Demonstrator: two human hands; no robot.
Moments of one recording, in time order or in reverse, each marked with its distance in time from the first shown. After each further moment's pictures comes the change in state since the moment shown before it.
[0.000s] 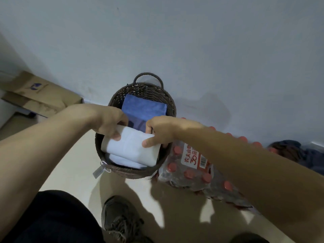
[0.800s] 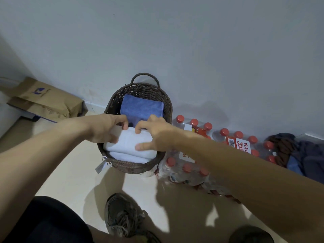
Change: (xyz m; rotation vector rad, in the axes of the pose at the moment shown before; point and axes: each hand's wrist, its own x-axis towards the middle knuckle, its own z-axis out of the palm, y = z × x) left_hand -0.016 -0.007 0.035 -0.230 0.170 0.047; right_hand -0.015 -0.001 0.038 0.153 0.201 -0.077
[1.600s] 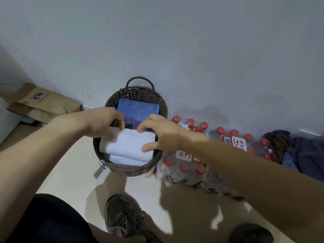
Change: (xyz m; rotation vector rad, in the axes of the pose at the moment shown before) left_hand -0.001 0.011 -0.016 0.133 0.055 0.033; right_hand -0.023 0.015 -0.007 -0.011 0.139 -0.126
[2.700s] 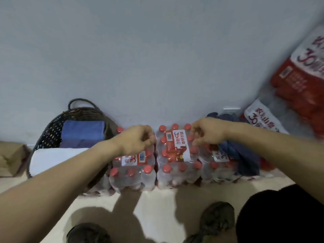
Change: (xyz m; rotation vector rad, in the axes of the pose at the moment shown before) left_hand 0.058 0.266 0.043 -0.230 0.161 0.404; right_hand -0.272 0.143 -0.087 0.004 -0.004 0.637
